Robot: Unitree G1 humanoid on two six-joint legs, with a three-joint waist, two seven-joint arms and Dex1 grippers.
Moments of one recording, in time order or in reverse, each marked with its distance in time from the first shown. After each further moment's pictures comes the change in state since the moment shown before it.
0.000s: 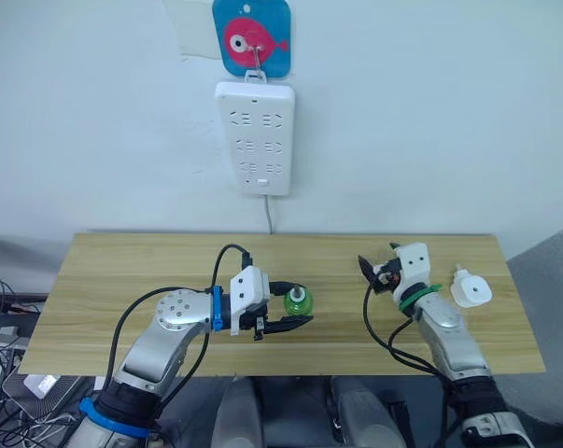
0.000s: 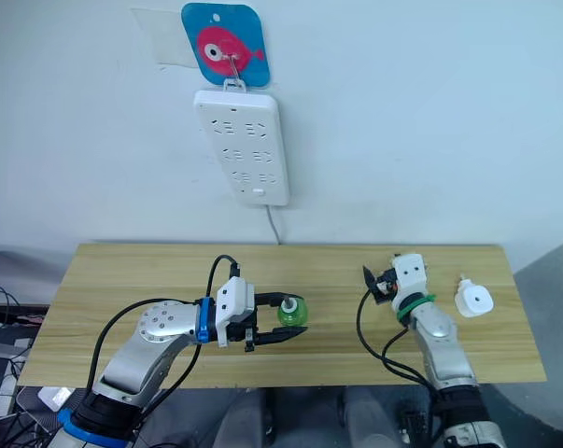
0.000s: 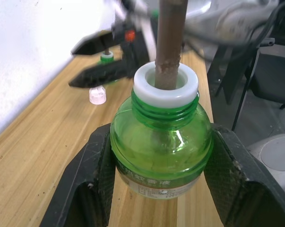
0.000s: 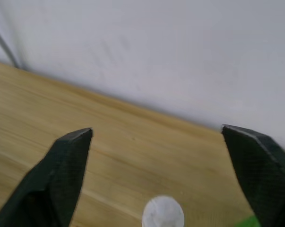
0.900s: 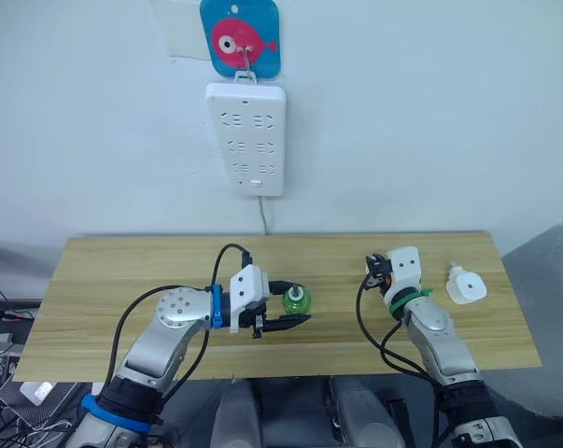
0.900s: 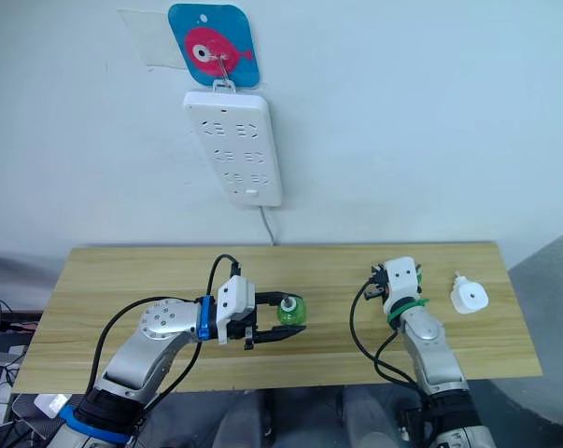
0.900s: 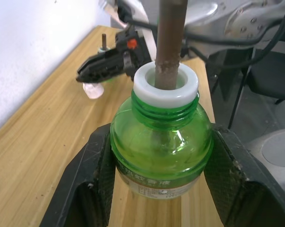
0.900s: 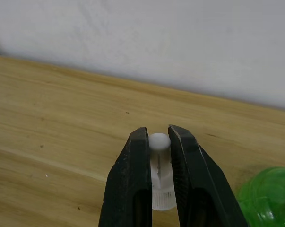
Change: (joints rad) left arm -0.020 -0.005 -0.001 0.032 0.011 -0.005 -0.006; right arm -0.052 0.122 0.027 0.191 -0.067 -0.026 -0.219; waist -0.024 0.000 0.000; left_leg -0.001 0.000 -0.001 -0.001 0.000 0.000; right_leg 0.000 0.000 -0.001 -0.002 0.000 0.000
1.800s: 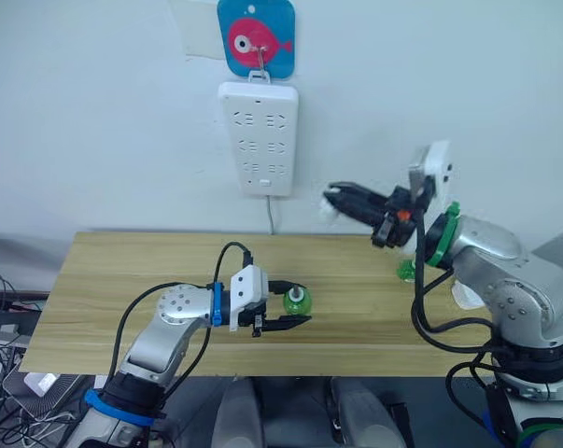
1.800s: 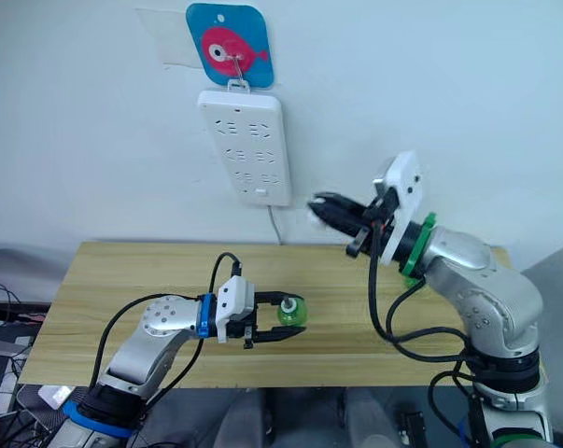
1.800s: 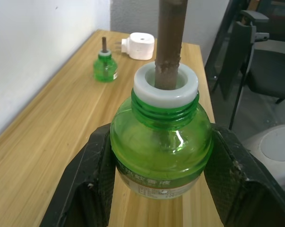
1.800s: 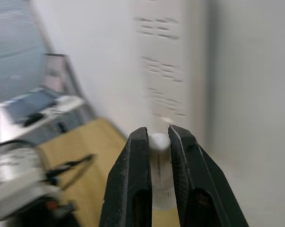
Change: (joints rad) left arm -0.023 -0.007 0.000 0.067 0.005 -0.063 -0.049; right arm -0.257 -0.257 -0.116 -0.753 0.551 0.715 0.226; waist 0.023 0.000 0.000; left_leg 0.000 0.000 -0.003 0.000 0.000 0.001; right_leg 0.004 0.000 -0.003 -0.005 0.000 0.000
